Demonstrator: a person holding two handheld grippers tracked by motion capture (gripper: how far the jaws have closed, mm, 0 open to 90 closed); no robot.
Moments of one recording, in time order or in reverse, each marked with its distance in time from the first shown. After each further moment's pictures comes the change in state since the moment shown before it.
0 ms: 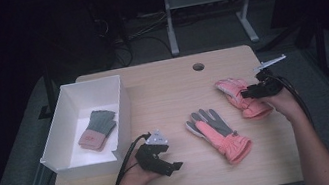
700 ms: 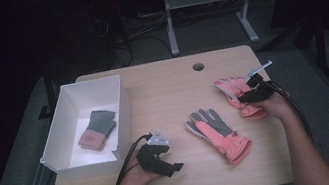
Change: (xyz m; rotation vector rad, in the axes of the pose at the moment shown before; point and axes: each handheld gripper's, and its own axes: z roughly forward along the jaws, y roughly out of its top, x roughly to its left) left arm 0.000 0.000 0.002 0.012 -0.001 -0.001; right arm 0.006 -0.004 0.028 0.088 -0.045 -0.071
